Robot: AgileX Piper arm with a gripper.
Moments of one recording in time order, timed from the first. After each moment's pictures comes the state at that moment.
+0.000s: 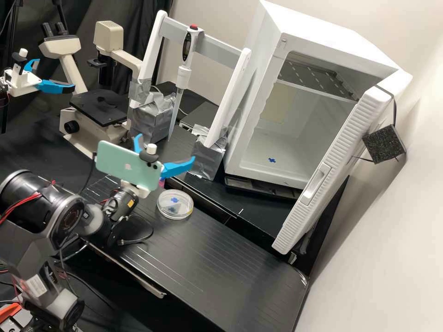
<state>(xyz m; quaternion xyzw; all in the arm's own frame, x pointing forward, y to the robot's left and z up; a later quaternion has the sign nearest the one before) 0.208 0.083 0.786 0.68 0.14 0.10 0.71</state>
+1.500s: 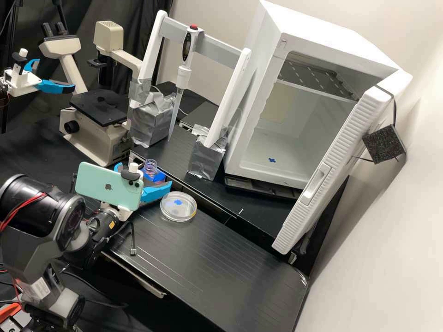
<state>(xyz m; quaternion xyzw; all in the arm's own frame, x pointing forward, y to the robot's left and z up) 0.175 0.051 0.768 0.68 0.13 0.02 0.72</state>
